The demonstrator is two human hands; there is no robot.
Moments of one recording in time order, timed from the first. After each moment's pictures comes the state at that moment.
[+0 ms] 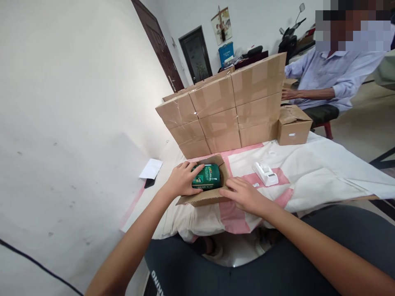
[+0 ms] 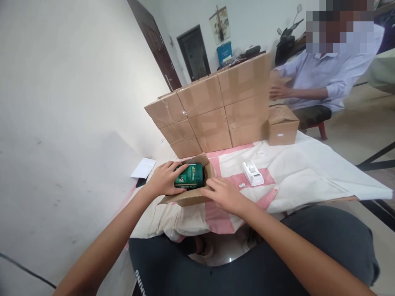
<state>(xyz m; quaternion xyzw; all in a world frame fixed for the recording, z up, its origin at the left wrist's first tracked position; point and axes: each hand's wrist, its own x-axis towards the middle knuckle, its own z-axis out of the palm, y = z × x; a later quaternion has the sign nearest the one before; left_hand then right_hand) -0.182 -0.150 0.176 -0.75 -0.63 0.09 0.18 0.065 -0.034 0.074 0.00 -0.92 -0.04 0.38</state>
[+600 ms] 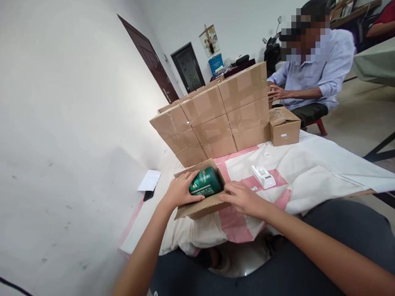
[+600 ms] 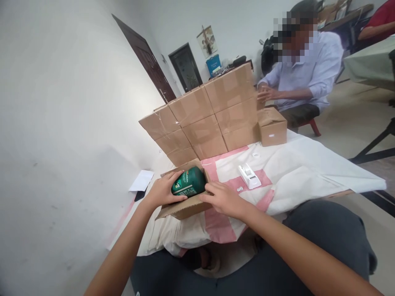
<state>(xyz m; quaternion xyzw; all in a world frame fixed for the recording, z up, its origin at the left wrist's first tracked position) -0.184 -0.142 0.163 -0.72 -0.69 -0.01 0.07 0.066 -0.022 0.056 0.02 -0.91 0.03 0.40</state>
